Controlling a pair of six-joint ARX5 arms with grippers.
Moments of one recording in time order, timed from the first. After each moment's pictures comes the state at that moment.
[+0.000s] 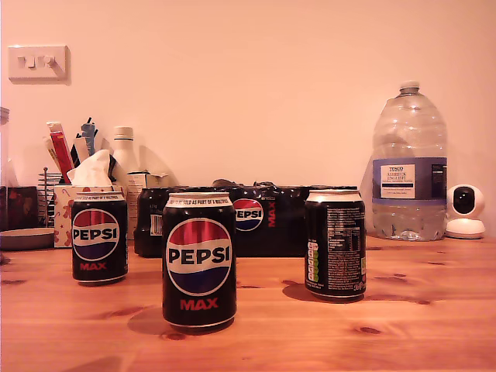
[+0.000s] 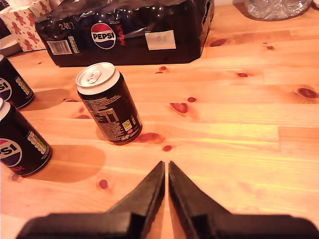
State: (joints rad) left arm -0.17 0.21 0.14 -0.31 0.41 -0.14; right arm 0.11 0.06 0.30 -0.66 -0.20 0.10
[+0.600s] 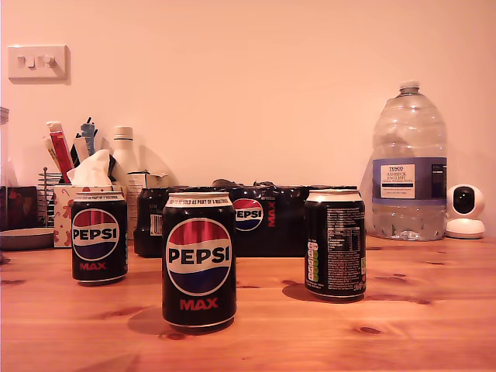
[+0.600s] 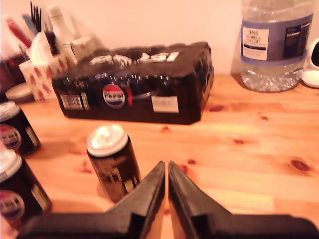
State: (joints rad) left arm -0.17 0.21 0.14 -0.26 0.42 -0.17; right arm 0.11 0.06 0.31 -0.43 -0.18 0.10
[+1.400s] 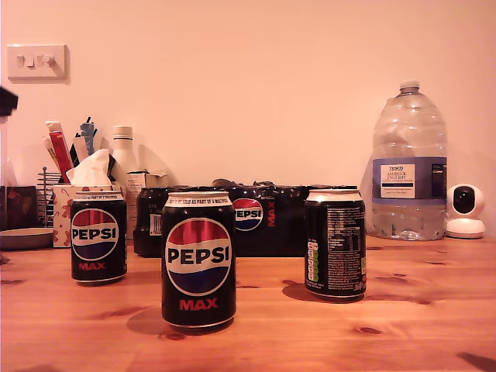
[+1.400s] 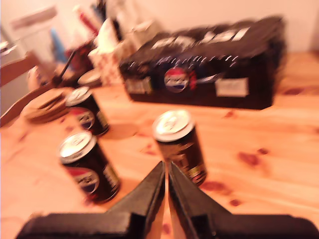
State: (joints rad) left arm -0.32 0.21 0.14 -0.07 0.39 -0.18; right arm 0.24 0.16 0.31 -0.39 -0.33 0.16
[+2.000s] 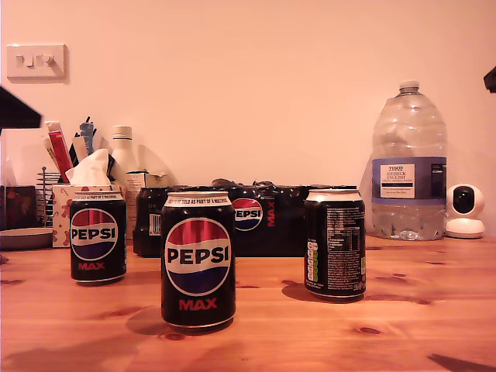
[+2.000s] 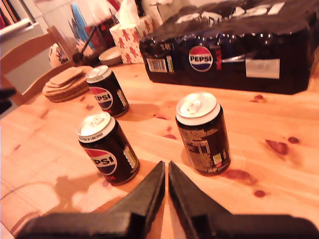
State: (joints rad) left arm -0.32 0.48 0.14 0.17 0.21 -0.04; right arm 0.32 0.25 0.31 -0.36 -0.33 0.16
